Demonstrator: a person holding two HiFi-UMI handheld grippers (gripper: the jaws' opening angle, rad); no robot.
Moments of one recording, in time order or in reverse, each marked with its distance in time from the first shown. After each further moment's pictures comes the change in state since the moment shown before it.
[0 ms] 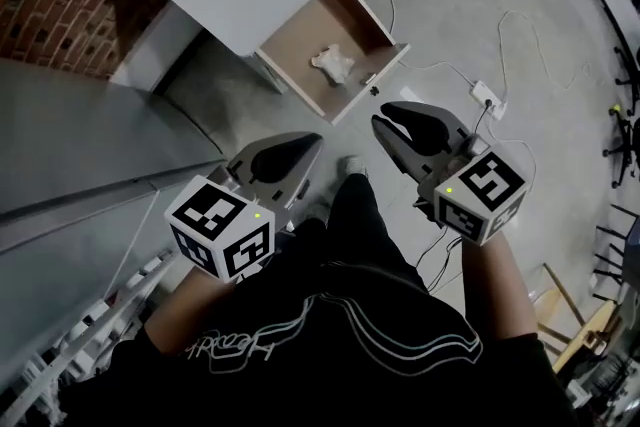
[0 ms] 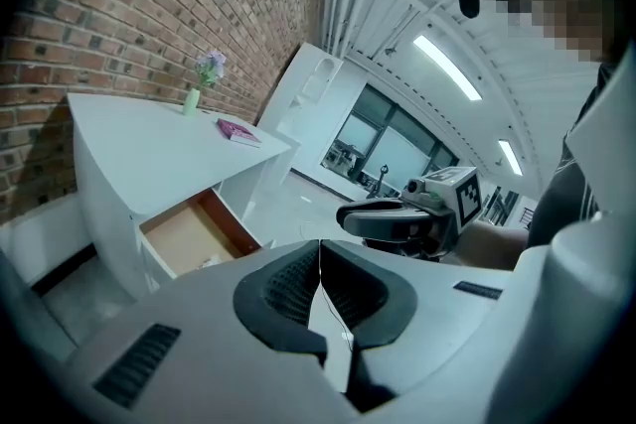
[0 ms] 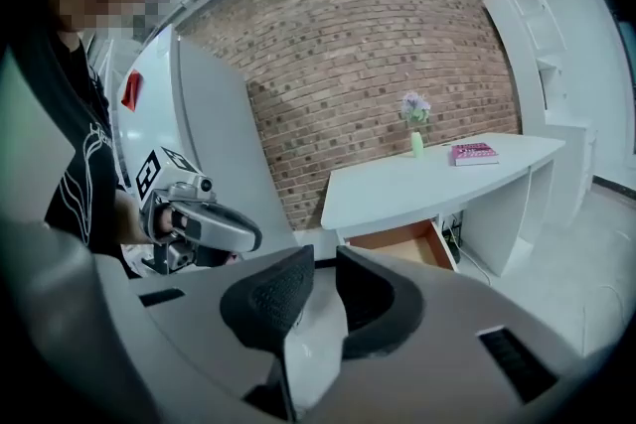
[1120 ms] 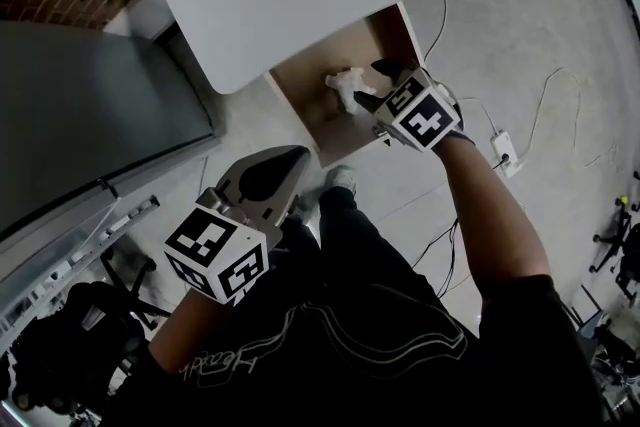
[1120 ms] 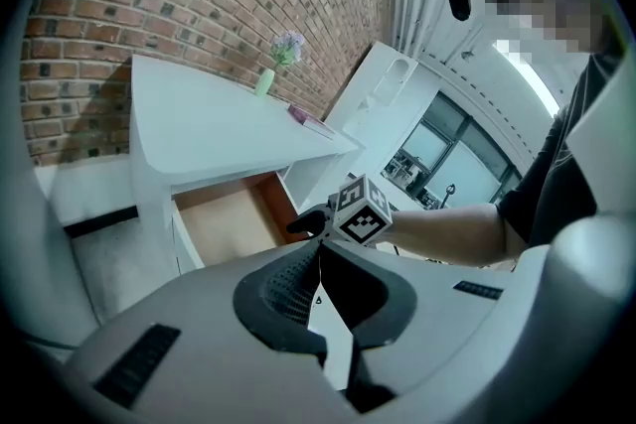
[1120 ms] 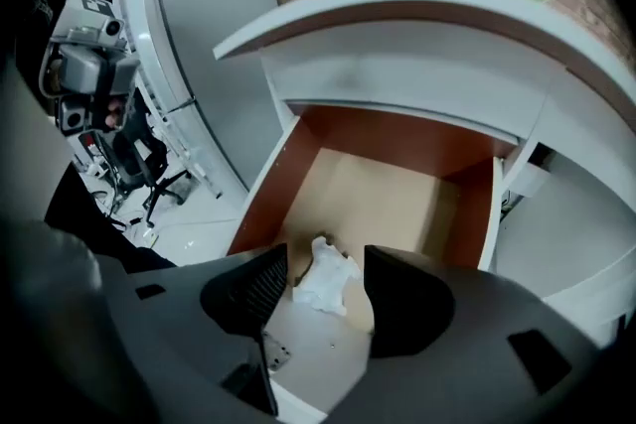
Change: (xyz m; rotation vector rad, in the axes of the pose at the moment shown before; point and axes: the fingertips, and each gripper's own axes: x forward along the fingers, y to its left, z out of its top) left arm 0.120 0.157 -0.011 -0.240 -0.040 0.324; right arm 0.256 -0.233 -0.146 -0.413 0.606 0.239
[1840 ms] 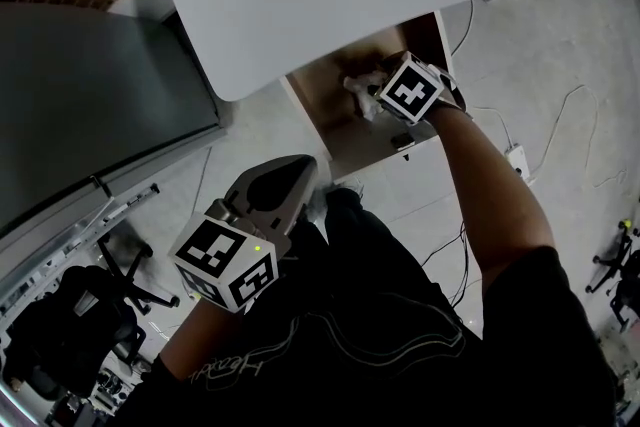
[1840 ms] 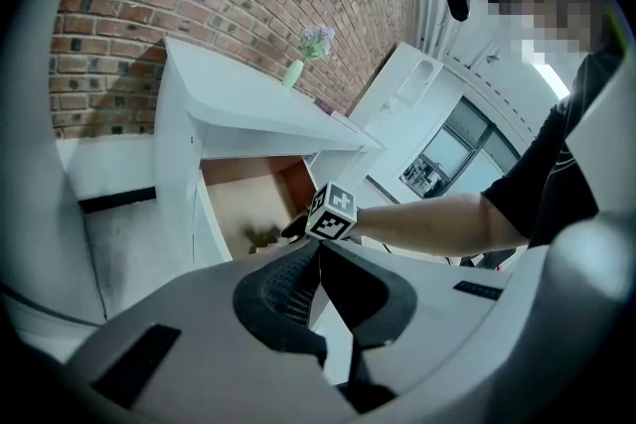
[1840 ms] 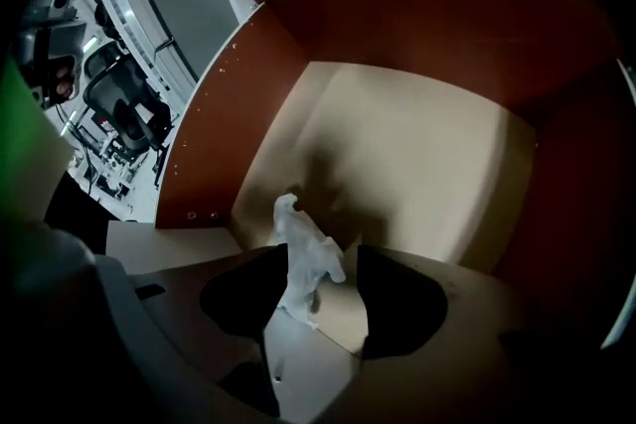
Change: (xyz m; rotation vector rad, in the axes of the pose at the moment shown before) left arm 0.029 0.046 -0.033 -0.099 -0.004 0.089; right arm 0.118 -0.032 -0.056 -0.060 0.263 0.130
